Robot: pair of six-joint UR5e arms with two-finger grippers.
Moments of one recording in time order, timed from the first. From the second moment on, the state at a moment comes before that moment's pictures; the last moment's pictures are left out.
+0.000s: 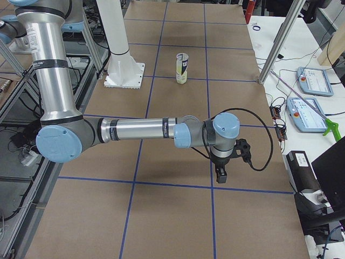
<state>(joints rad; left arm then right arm) -1.59 -1.69 -1.32 -1.82 -2.23 0.12 1.57 -1.42 1.51 -1.53 2.29 -0.03</state>
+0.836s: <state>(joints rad) -1.60 -1.62 -1.58 -1.48 -2.28 0.29 1.56 -1.47 1.48 -1.54 2.31 -0.02</state>
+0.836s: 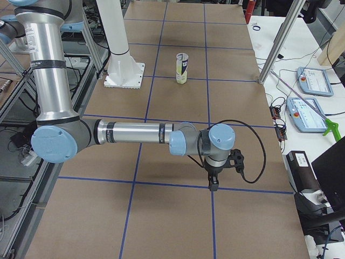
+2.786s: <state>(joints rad) -1.60 -1.57 -1.61 -1.54 -2.28 0.29 1.56 -1.53 1.47 -1.53 2.31 -0.02</state>
